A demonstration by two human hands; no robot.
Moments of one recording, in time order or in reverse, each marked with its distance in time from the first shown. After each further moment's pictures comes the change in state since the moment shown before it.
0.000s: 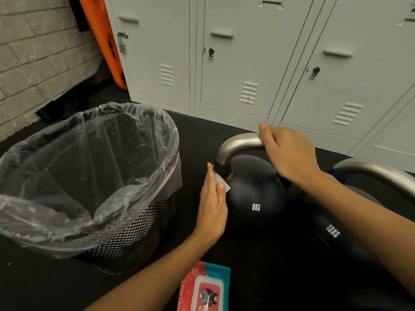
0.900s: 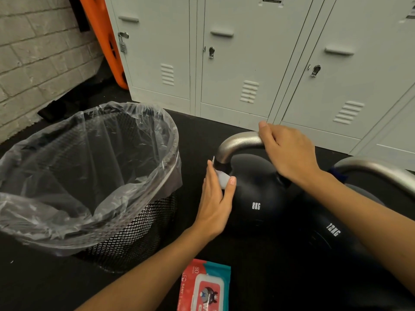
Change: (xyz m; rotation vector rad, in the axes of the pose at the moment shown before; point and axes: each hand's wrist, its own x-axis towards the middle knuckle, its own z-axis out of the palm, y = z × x) left_hand 0.004 0.010 -0.005 0.062 -0.111 -0.025; right_hand 0.000 -0.001 0.001 -0.018 0.017 0.005
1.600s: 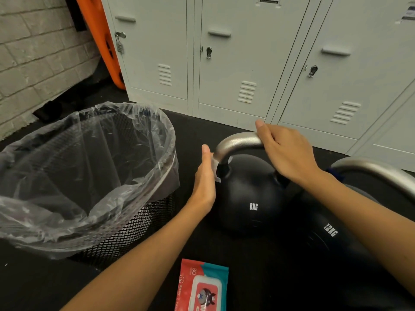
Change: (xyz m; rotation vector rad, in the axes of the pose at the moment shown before) left_hand 0.036 0.028 -0.016 -0.476 0.109 -0.115; right_hand 0.001 0.004 -0.002 0.078 -0.034 0.006
